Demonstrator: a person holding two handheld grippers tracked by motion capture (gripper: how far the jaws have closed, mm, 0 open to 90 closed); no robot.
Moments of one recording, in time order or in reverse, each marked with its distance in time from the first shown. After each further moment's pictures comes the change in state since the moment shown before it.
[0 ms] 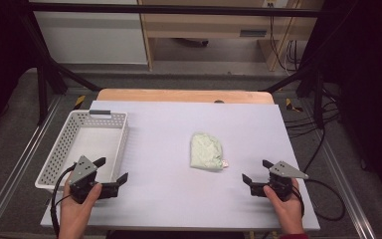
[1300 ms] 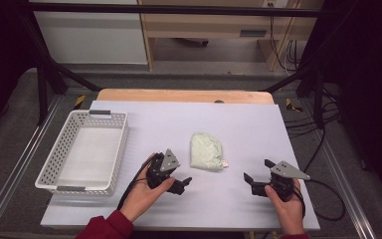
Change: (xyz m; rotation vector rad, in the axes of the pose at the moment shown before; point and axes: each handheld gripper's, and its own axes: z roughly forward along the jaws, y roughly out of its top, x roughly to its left) left arm -0.108 0.036 0.144 0.232 -0.239 0.264; right arm 0.000 0.001 -0.003 -0.010 -0.030 0.000
